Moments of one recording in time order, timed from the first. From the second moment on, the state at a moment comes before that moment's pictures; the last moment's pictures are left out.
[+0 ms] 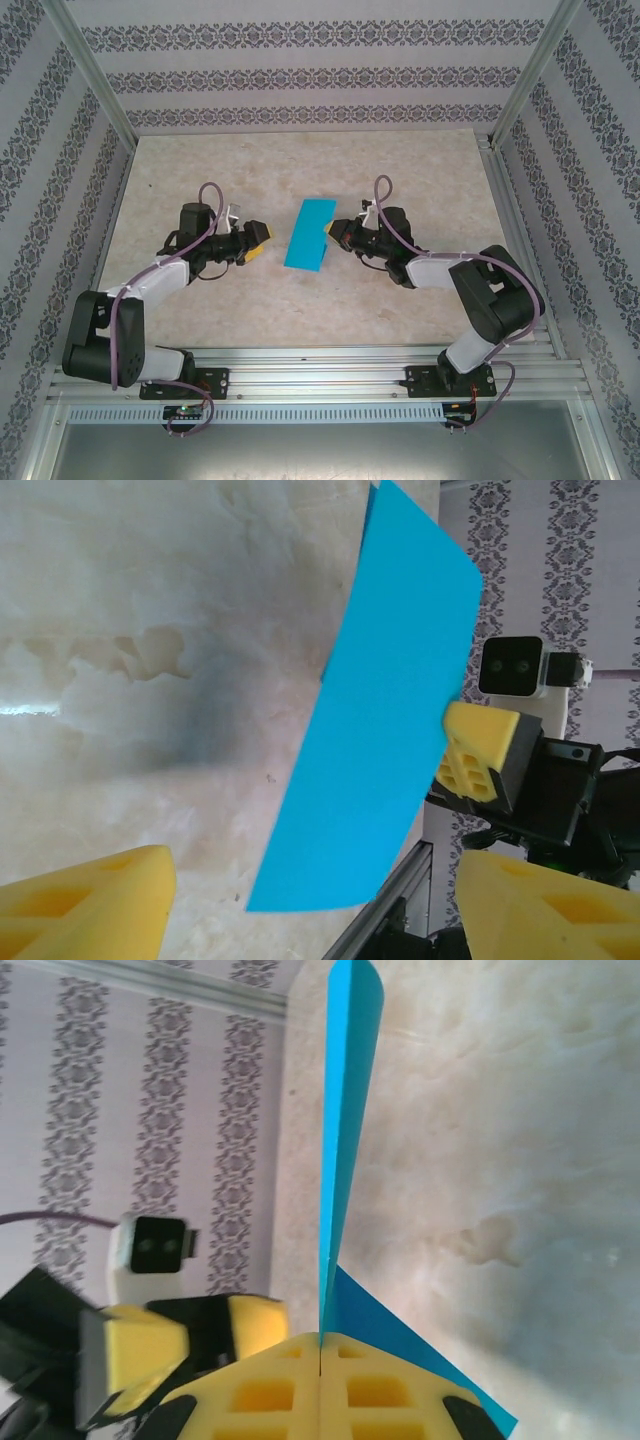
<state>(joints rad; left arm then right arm) -0.16 1.37 0.64 0.05 0.85 -0.87 0.48 1.63 0.62 0.73 -0.56 1.16</state>
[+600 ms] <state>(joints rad) -0.26 1.46 0.64 0.24 0.91 -0.98 0.50 1.62 0.61 0.91 -0.64 1.32</state>
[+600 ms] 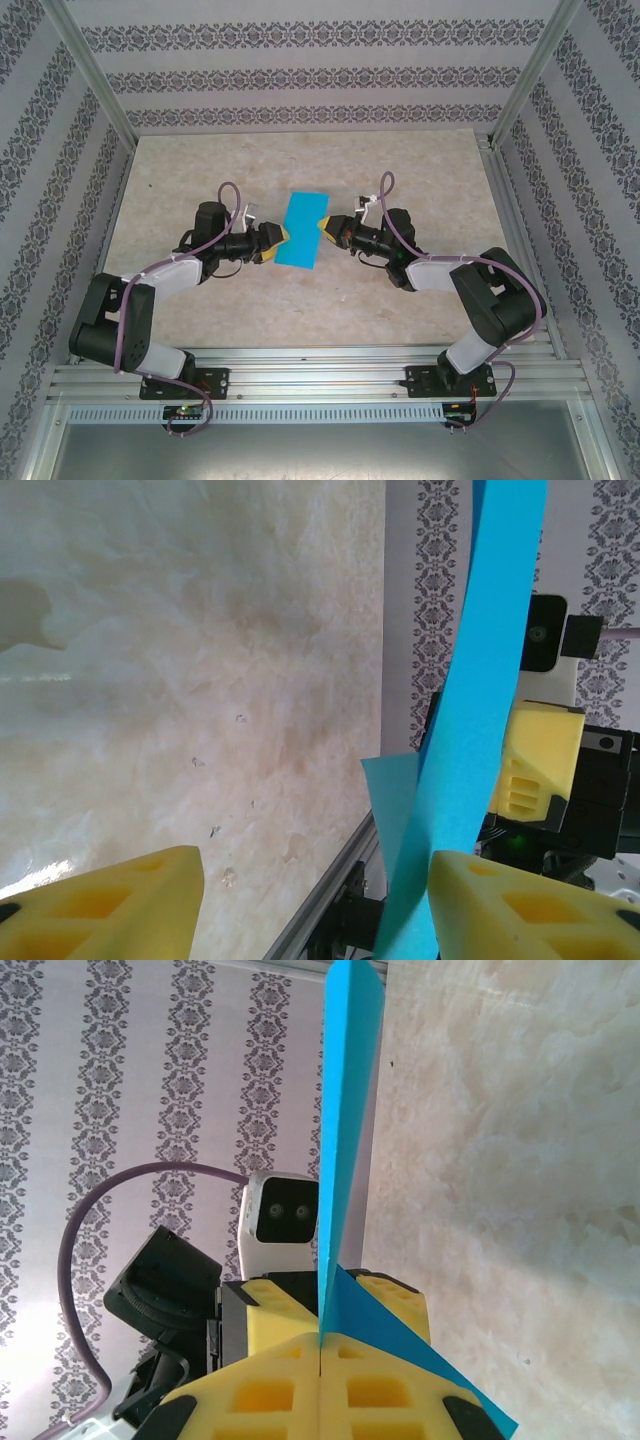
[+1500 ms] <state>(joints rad) -0.34 1.47 0.64 0.24 0.78 -0.96 0.44 1.65 0.60 0.63 -0.63 1.10</state>
